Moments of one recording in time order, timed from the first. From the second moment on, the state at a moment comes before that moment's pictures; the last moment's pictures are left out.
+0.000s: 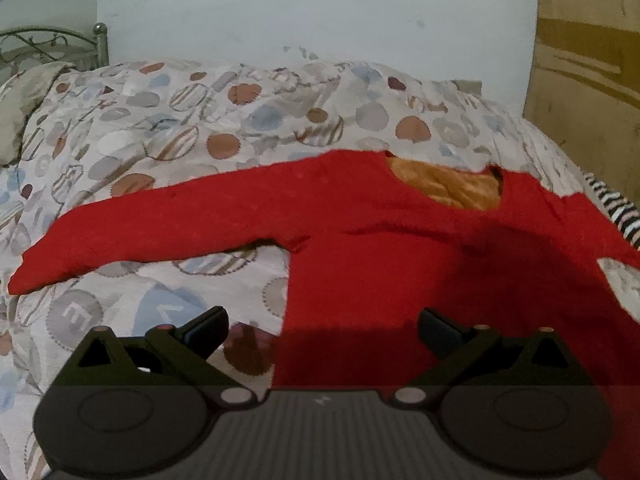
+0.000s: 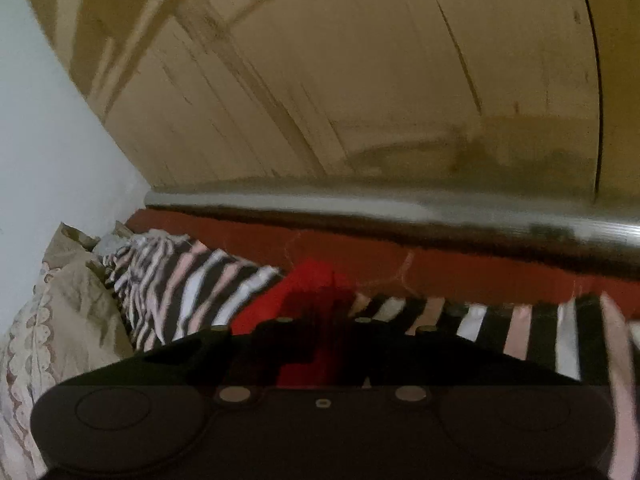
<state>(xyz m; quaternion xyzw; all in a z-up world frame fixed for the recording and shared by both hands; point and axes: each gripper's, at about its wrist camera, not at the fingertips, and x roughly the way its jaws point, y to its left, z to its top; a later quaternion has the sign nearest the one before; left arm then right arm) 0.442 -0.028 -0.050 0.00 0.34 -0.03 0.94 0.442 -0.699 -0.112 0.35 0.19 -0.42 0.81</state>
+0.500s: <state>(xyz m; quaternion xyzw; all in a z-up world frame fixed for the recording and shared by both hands) 0.420 0.004 -0.013 -0.07 0.32 -0.03 0.95 0.477 -0.488 0.065 0.09 0.08 -0.19 0.97</state>
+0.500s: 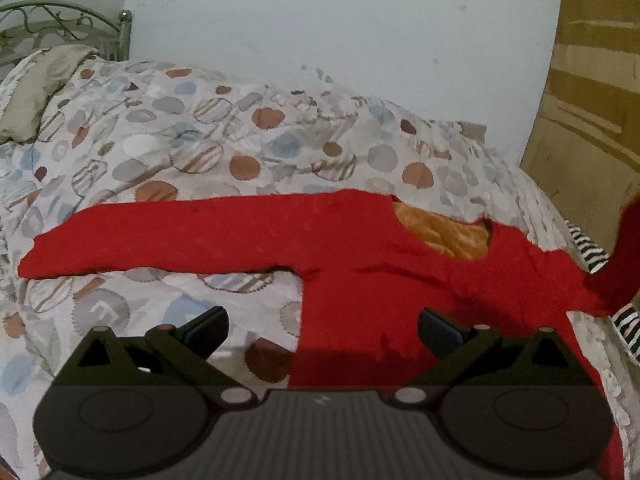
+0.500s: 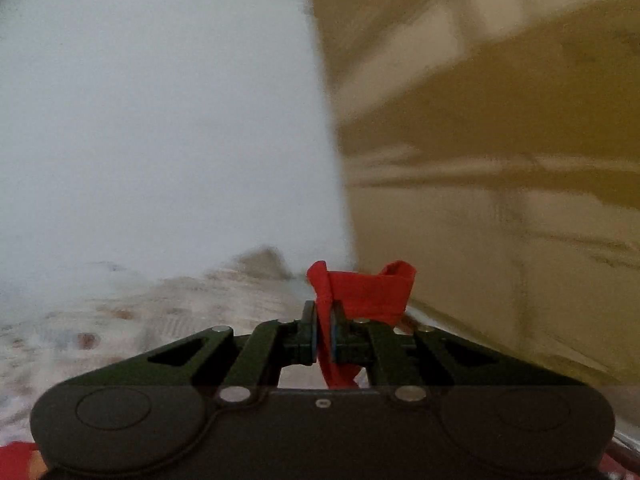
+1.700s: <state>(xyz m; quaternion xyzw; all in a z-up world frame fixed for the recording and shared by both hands) 0.449 -0.019 -0.034 -0.13 0.30 -0.08 0.94 0.397 -0.279 -0.056 -0.06 0.26 0.08 0.96</state>
